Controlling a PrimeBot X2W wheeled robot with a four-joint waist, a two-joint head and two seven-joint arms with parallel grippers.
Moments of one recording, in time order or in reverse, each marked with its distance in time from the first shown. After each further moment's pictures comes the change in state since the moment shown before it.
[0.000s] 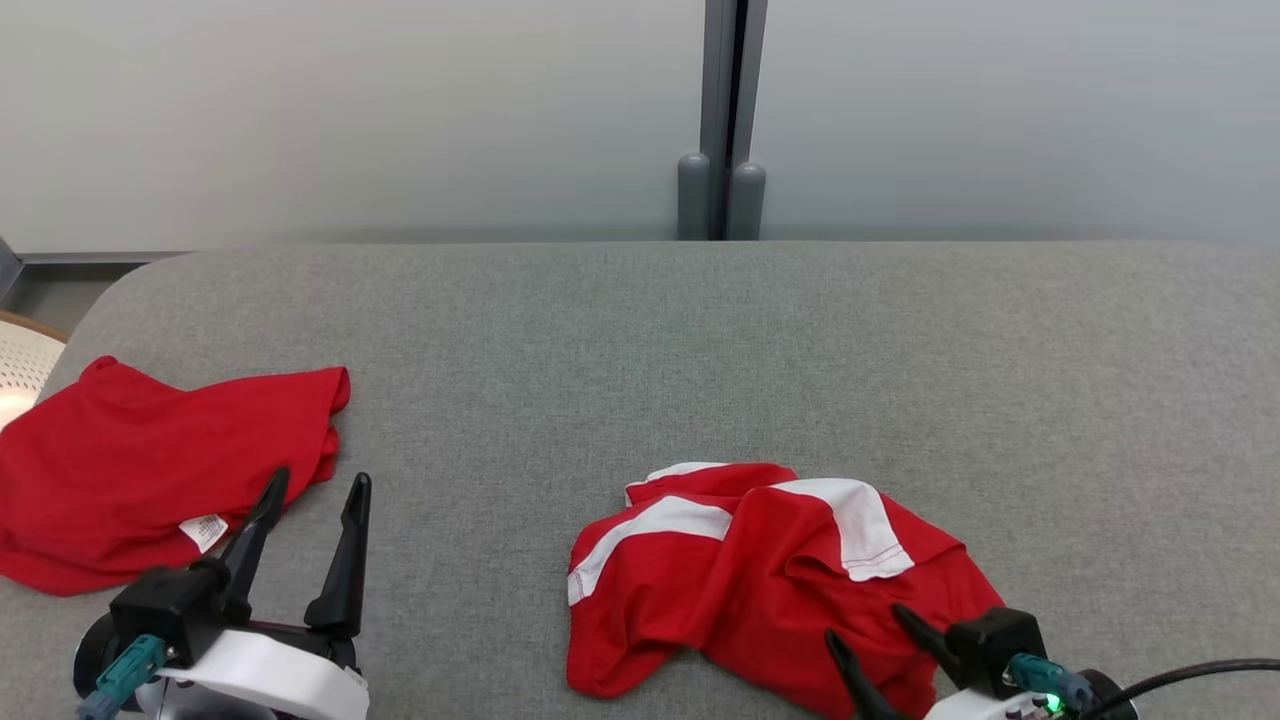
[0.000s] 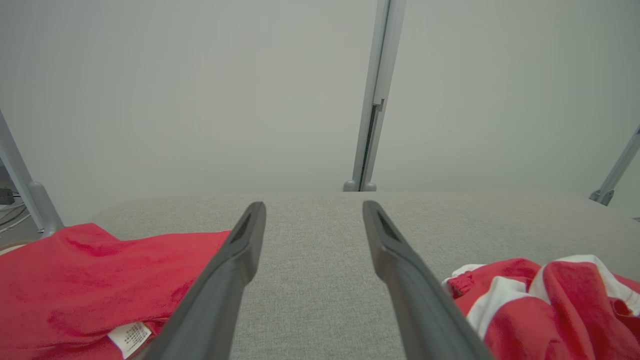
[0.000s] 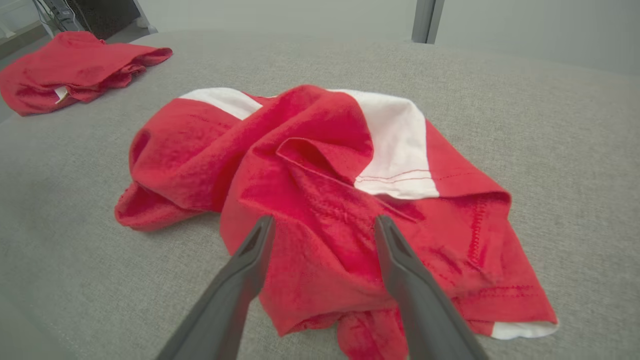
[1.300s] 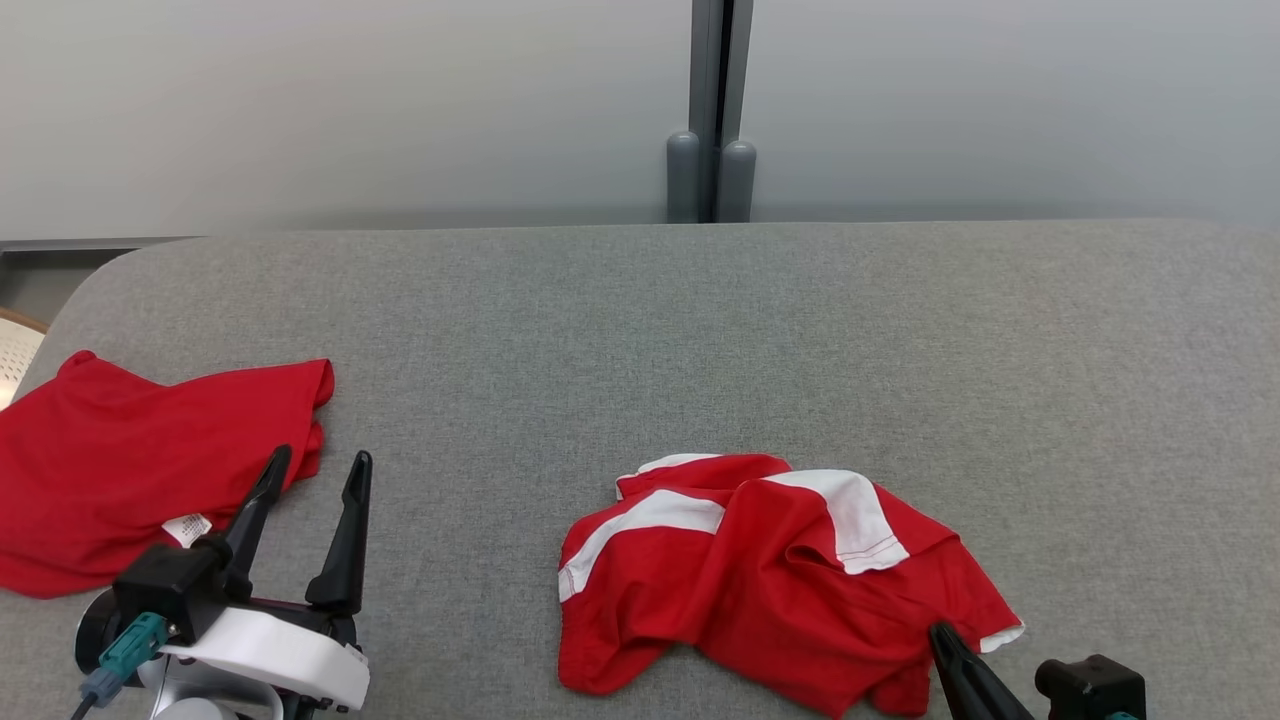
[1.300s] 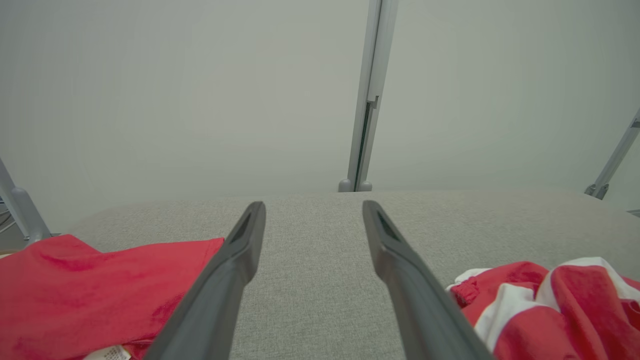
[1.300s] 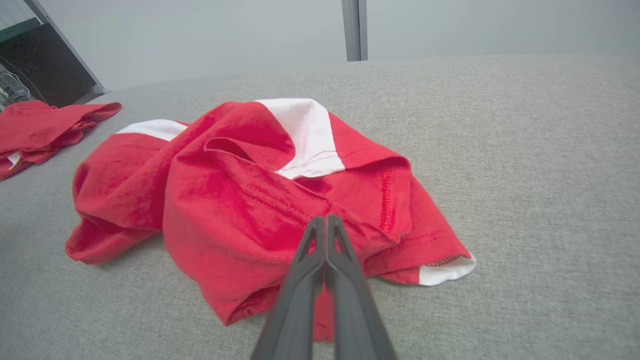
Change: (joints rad) left arm -0.054 -0.002 -0.015 0.042 0.002 -0.009 -0.015; right arm 0.101 0.054 -0.140 -0.001 0.008 0.000 -0.179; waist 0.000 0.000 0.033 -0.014
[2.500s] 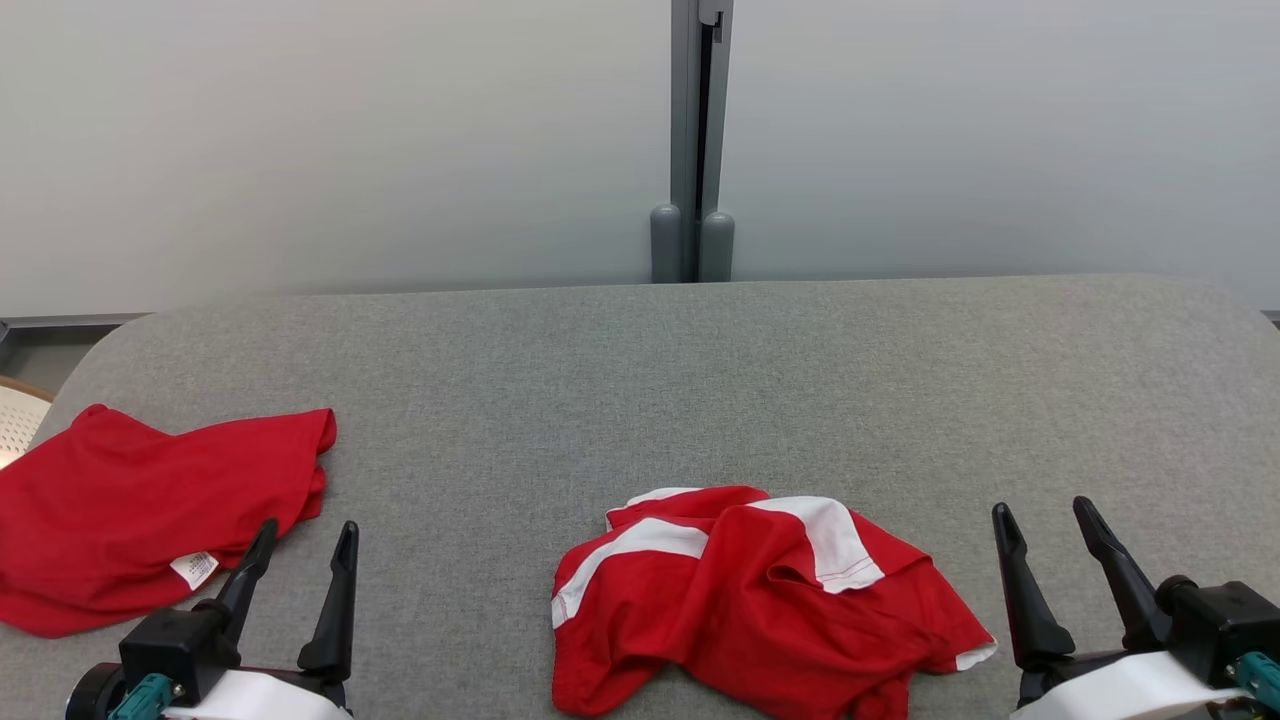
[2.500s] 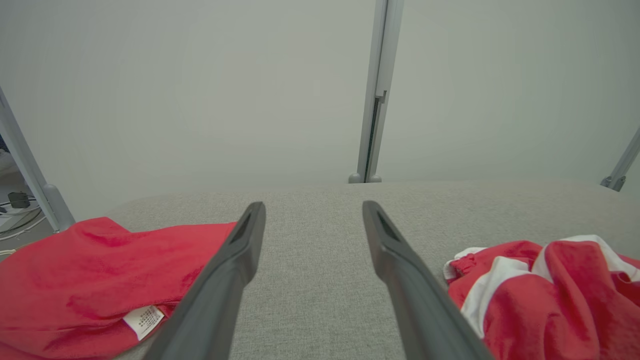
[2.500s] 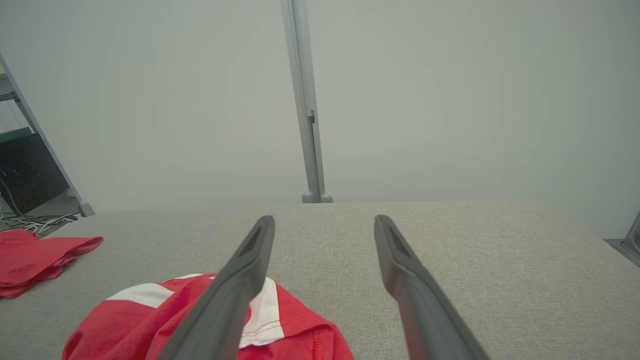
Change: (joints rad) left arm 0.098 0.017 -0.005 0.004 0.009 0.054 -0.003; right arm -0.067 0.002 -0.141 -0.160 0.003 0.000 -0.027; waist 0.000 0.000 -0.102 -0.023
